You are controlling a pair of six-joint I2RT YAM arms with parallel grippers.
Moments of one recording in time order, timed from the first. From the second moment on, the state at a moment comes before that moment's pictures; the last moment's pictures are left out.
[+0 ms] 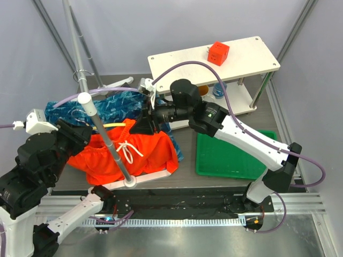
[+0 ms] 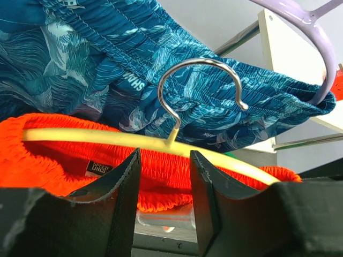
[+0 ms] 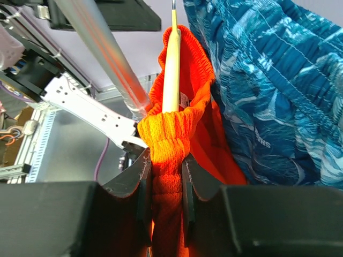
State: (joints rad) left arm -0.56 0.71 1.58 -1.25 -0.53 -0.85; right arm 1.00 1.58 1.72 -0.32 -0.58 0.18
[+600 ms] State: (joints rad) left arm -0.56 0.68 1.52 -1.20 -0.56 -0.85; right arm 1.00 1.58 1.70 -0.31 -0.66 0.23
